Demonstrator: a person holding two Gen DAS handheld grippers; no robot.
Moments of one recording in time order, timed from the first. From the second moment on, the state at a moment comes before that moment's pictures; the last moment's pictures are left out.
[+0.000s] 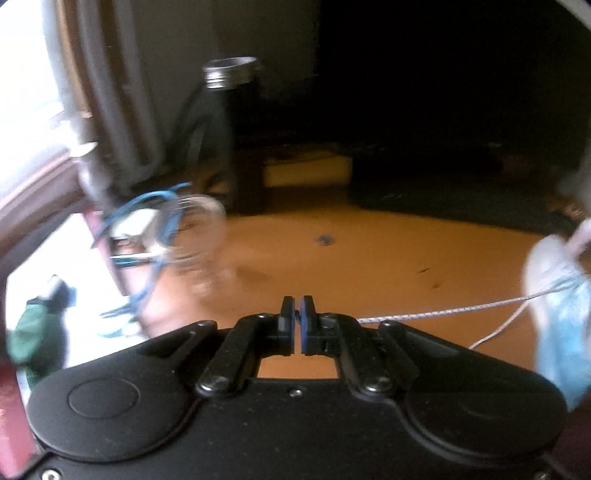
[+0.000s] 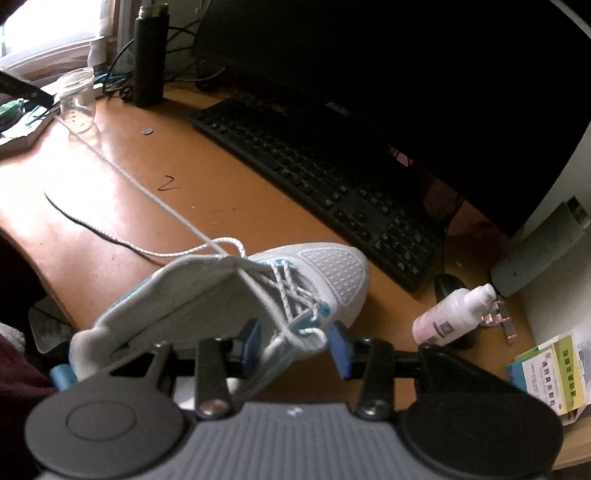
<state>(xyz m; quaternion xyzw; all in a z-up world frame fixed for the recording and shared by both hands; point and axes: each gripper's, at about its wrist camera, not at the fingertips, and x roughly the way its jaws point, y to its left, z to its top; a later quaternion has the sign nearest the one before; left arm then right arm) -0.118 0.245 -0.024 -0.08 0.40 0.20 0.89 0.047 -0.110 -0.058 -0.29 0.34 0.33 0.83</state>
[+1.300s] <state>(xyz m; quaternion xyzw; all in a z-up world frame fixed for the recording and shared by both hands) -0.085 0.201 -0.092 -0.09 0.51 0.04 0.85 -0.013 0.102 -0.096 -0.42 0.28 0.58 0.64</state>
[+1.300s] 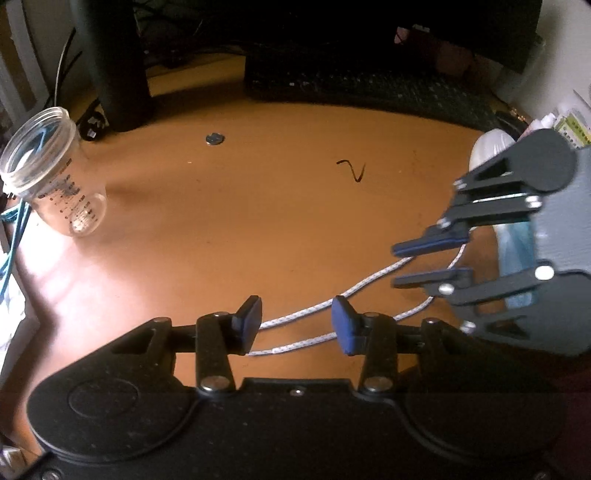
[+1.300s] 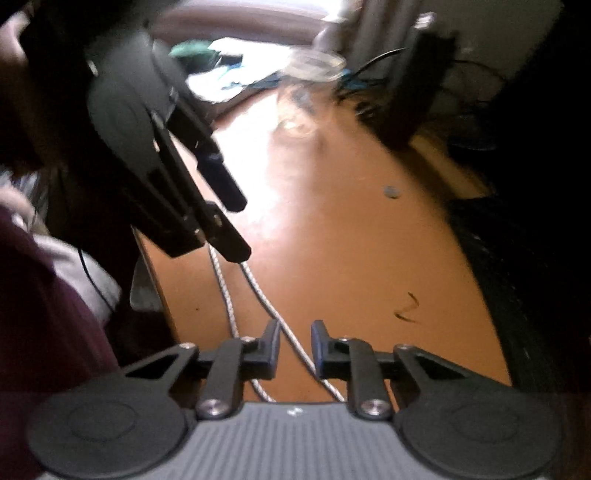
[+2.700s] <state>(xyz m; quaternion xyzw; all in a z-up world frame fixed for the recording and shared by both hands) 0.018 0.100 -0.049 -0.07 0.46 -0.14 0.87 0.047 -0.167 -0.008 0.00 0.44 0.29 0.85</state>
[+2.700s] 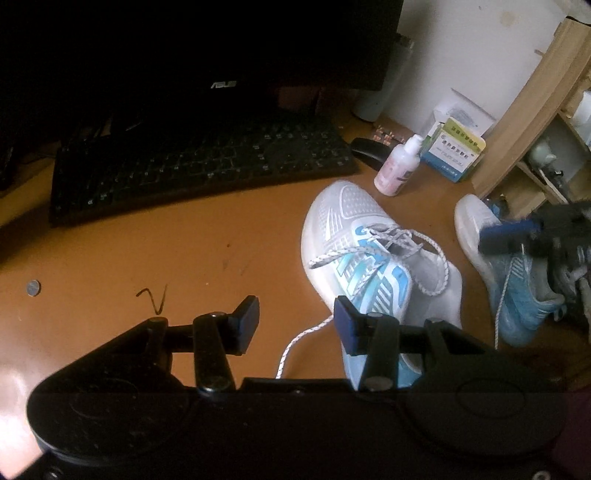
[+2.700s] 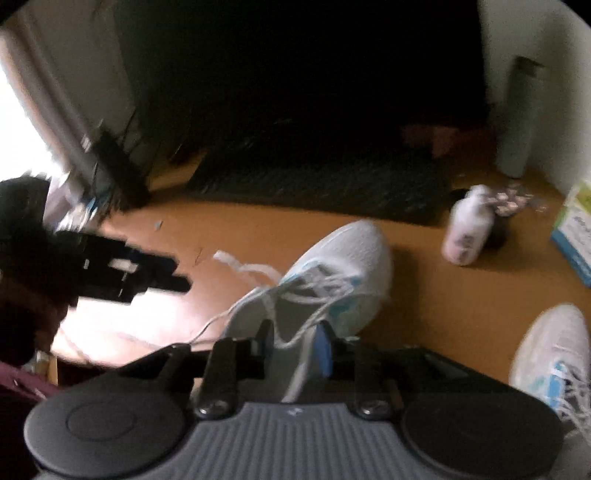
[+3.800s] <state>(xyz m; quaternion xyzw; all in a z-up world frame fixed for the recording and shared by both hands) 0.030 0.110 -0.041 -0.08 0.45 -0.12 0.88 0.129 -0.217 -0.089 0.29 0.47 0.21 0.80</state>
